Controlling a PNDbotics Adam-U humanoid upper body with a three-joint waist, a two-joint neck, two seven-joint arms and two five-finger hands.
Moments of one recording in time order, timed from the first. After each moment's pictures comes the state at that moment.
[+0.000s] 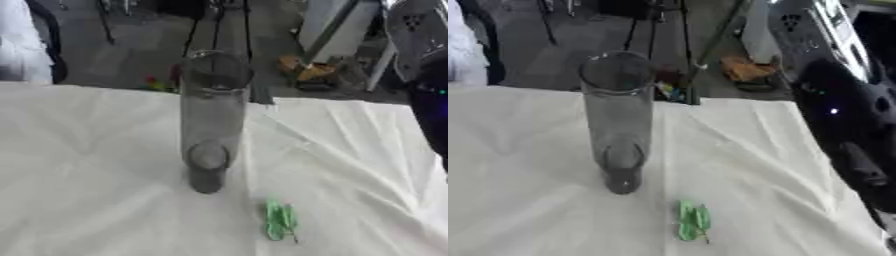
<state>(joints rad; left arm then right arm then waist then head) -0.60 0.10 -0.09 -1.98 -0.08 -0.36 0.18 -1.06 -0.94 0.06 -1.75 -1.05 -0.36 -0.31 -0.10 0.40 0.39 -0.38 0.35</state>
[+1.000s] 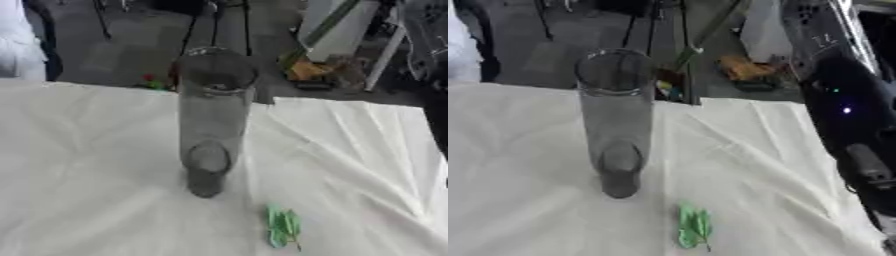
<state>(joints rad) -0.60 0.10 -0.09 -1.98 -0.09 -0.36 0.18 -1.07 -0.97 0.01 -1.77 -1.15 -0.47 -0.30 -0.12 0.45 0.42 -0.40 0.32</state>
